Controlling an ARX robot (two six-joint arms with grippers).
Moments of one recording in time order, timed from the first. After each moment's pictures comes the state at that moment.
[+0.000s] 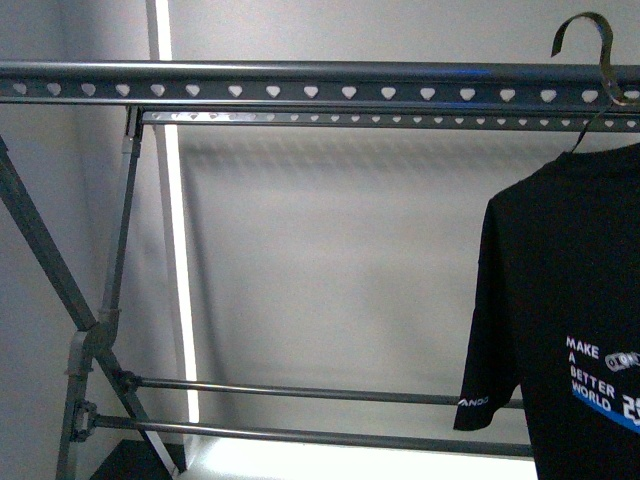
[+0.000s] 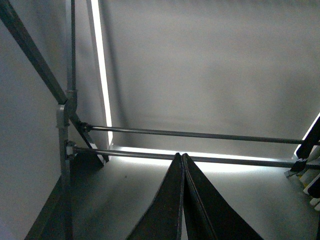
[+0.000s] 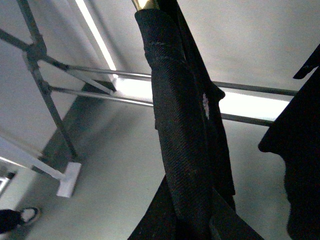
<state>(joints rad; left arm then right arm) -0.12 1.10 0.40 0.69 -0.12 -0.01 -0.44 1.53 1.43 -0.49 -0.67 -0.24</state>
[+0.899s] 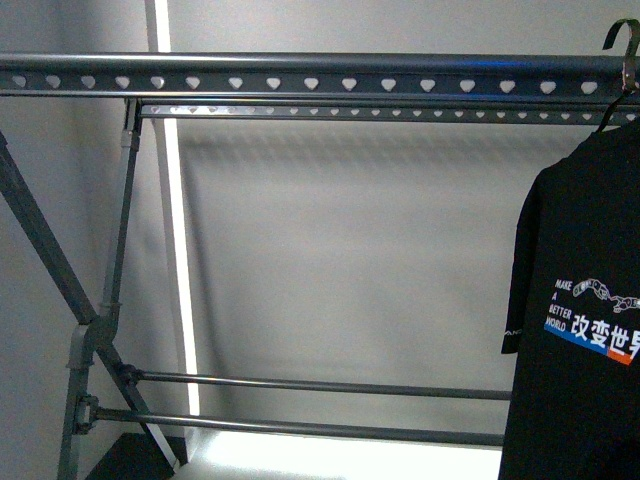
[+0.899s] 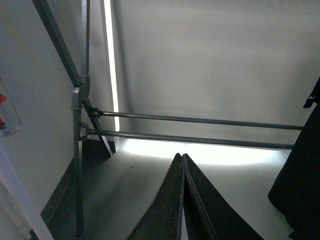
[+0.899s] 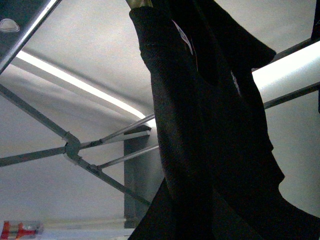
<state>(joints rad) 0.00 0.57 0.04 0.52 0.00 0.00 -0.36 2.03 2.13 -0.61 -0.53 0.44</state>
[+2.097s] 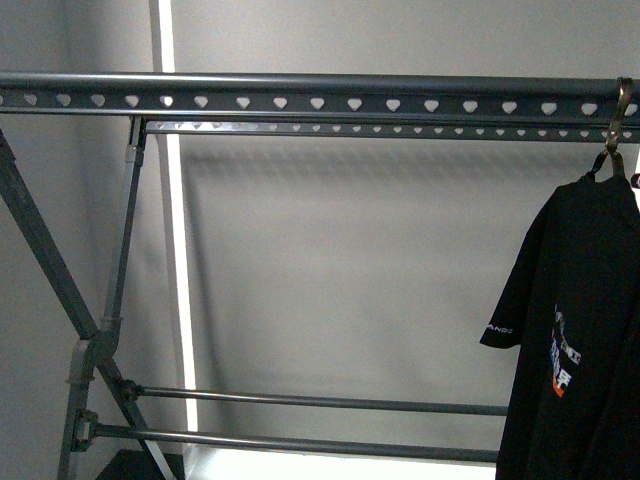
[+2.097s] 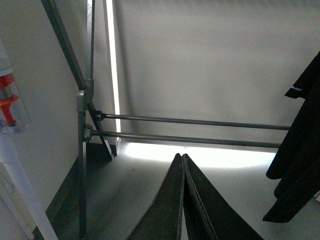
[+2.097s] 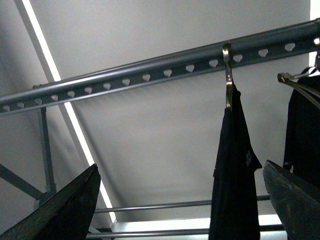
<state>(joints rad) 0.00 0.01 0.02 0.00 0.00 0.00 -0.21 0.84 0.57 0.49 -0.25 0.26</state>
